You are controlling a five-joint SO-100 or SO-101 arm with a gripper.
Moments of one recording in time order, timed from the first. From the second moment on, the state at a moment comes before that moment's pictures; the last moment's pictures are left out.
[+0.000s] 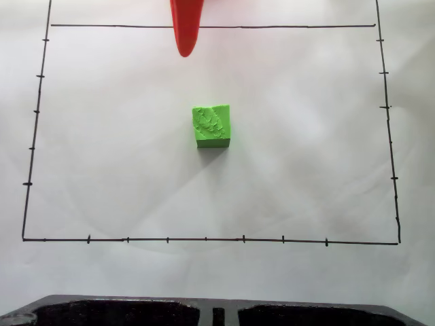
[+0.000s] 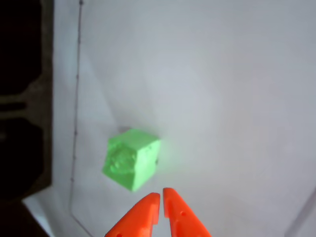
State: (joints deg) arm 3.9 186.3 165.1 63.5 -2.6
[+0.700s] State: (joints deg) arm 3.6 186.4 174.5 52.2 0.6
